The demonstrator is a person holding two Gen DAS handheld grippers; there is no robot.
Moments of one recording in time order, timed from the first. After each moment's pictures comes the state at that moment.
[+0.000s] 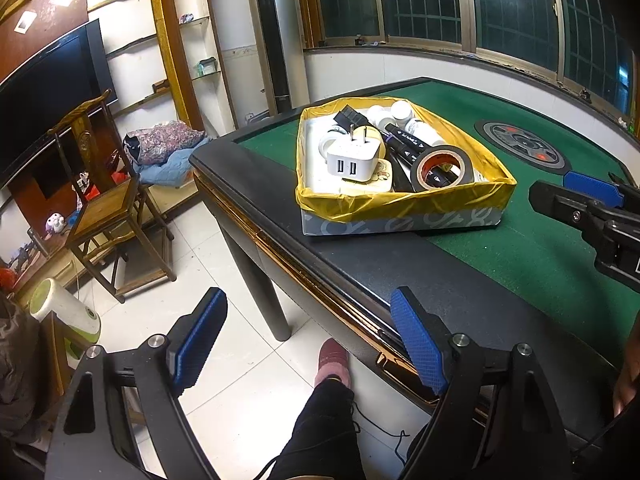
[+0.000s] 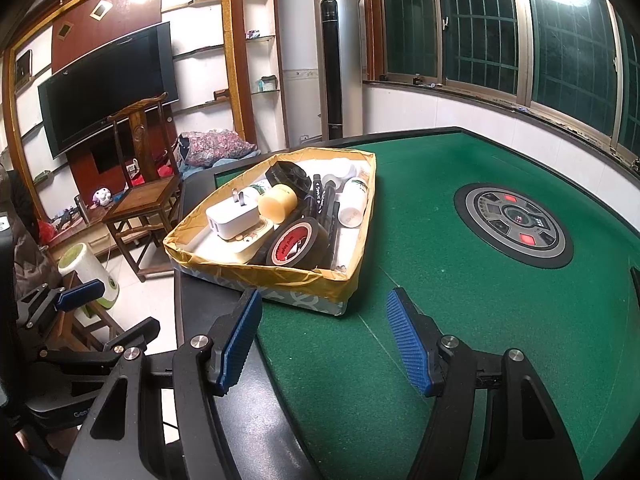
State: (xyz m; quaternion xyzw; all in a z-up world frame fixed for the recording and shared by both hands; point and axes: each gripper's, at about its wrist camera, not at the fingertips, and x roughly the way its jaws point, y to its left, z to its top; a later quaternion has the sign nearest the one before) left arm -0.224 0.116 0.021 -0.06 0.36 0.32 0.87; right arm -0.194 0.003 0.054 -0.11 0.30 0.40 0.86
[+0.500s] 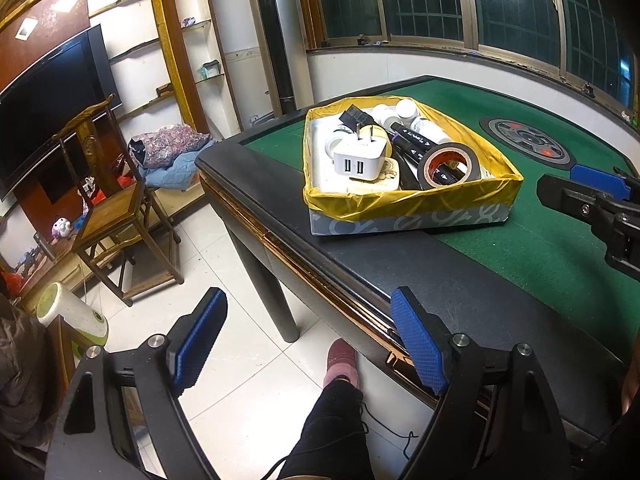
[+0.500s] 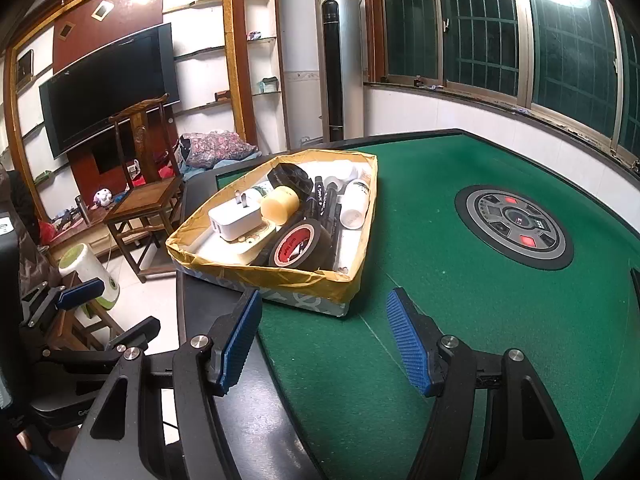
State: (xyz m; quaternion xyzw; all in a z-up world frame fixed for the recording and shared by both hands) left arm -0.224 0.116 0.019 -0.05 0.36 0.33 0.87; right arm -0.194 0.004 0.055 -0.11 0.30 0.41 0.86
